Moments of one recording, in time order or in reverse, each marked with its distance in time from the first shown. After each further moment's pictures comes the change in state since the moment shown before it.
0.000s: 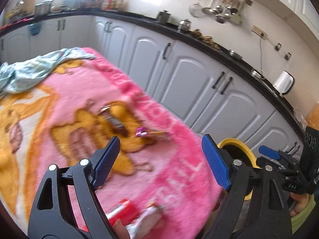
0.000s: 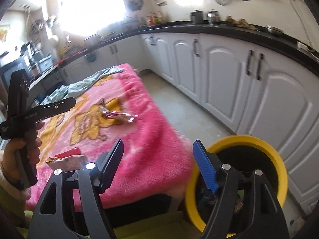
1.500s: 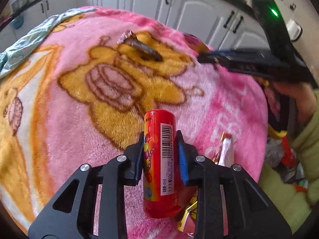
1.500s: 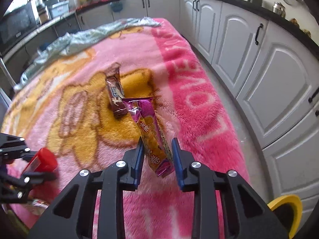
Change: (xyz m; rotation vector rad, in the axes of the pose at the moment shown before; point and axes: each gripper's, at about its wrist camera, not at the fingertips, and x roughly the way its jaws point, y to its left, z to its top) left arm 0.036 0.061 -0.061 0.162 0.339 0.041; right arm 0.195 0.083 0.049 -0.213 0.261 0.091
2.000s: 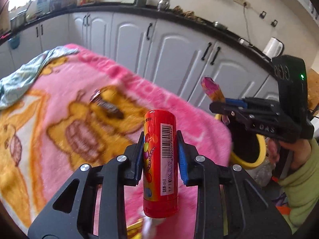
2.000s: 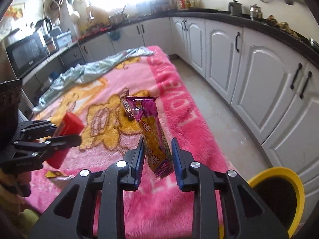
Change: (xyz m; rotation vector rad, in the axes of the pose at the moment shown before) left arm -0.046 -0.069 0.046 0.042 -0.215 -0.076; right arm -0.119 -0.025 -0.045 0.106 -0.174 0.033
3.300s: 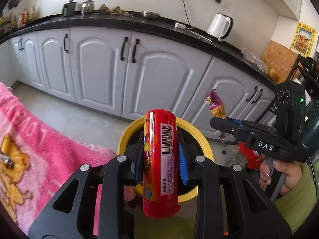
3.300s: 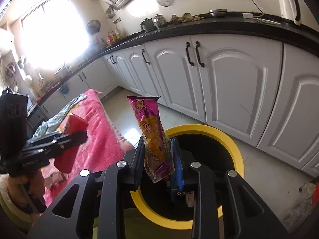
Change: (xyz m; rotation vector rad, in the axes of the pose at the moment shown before) left arm 0.088 -0.218 0.036 0.222 0.029 -0.287; right arm -0.170 -0.166 -0.126 0.423 -0.206 -0.234
